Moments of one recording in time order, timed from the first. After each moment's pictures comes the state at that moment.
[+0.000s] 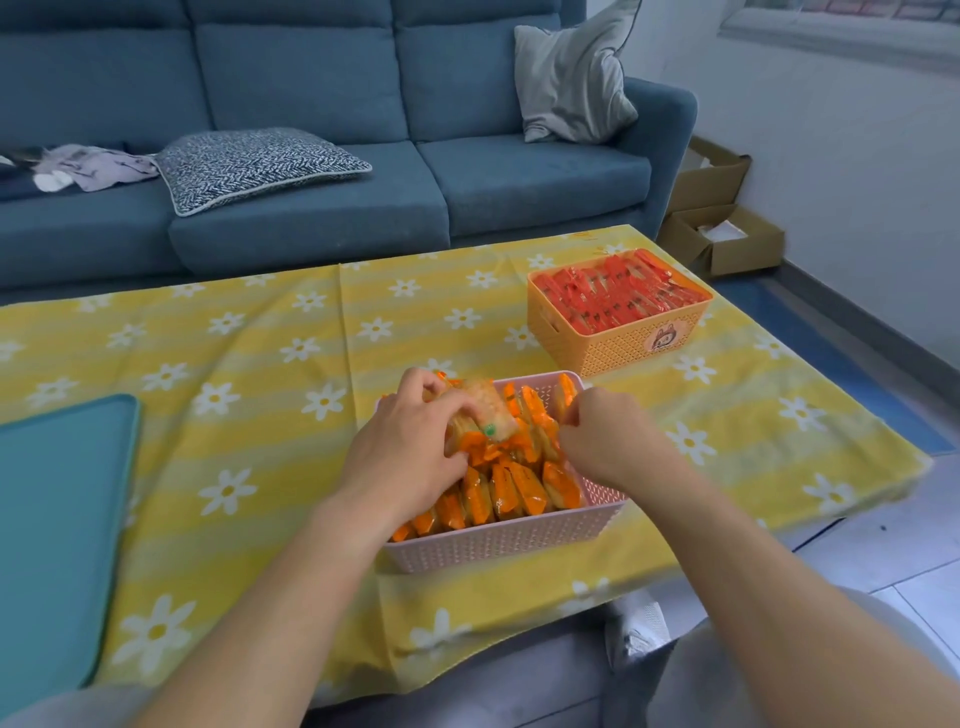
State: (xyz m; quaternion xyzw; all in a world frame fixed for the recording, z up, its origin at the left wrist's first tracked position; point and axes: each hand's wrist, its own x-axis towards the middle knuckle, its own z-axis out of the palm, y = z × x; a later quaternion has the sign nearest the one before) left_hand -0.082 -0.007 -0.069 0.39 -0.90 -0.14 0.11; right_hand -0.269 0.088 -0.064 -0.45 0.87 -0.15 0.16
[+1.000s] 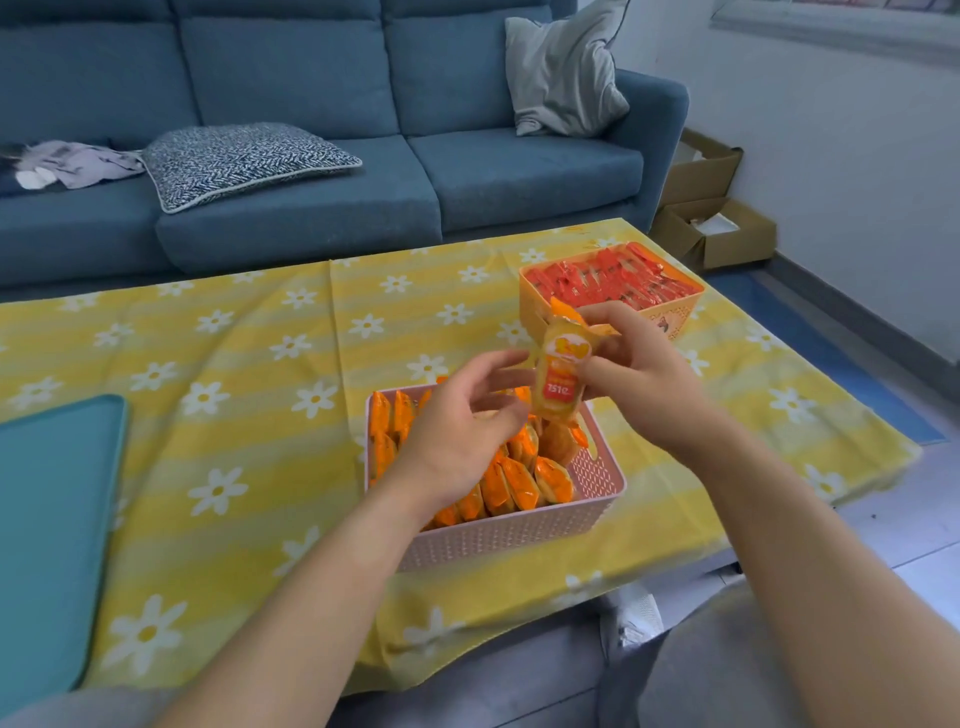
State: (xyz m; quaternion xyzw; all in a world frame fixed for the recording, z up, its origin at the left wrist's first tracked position) left_hand -0.120 0.020 -0.058 0.25 -0.72 -0.58 0.29; right_hand -0.285 0.113 -0.016 -0.46 0.68 -0.50 0.28
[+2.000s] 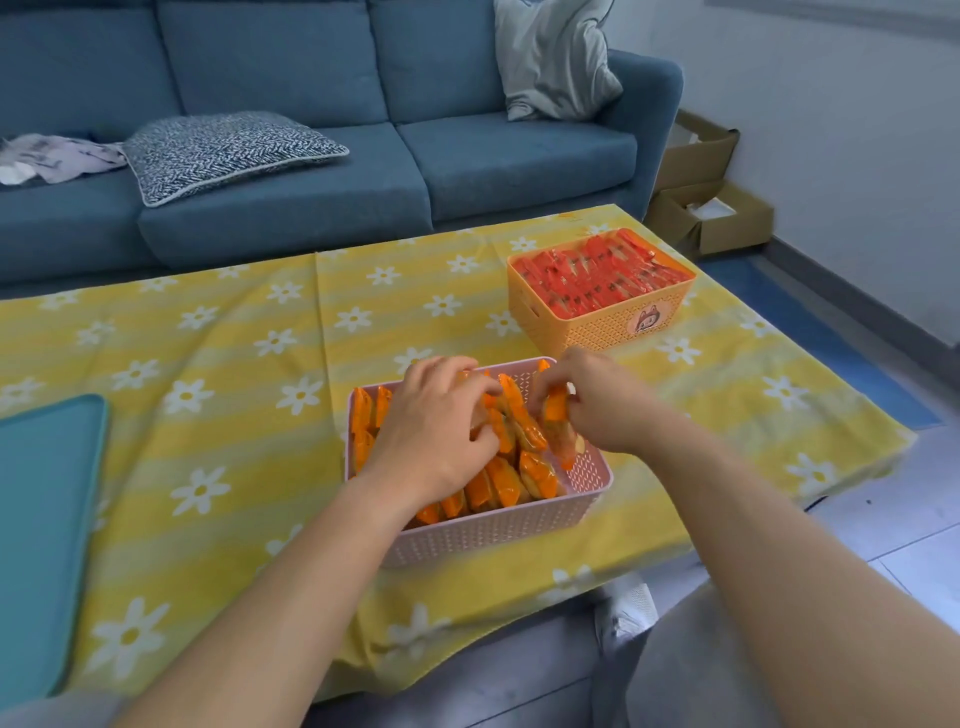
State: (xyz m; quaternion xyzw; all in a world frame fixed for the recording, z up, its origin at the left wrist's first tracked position) left_hand -0.126 -0.002 -0.081 0.32 -0.93 -0.14 0.13; right_hand -0.317 0.086 -0.069 -0.61 0.75 -0.19 0.15
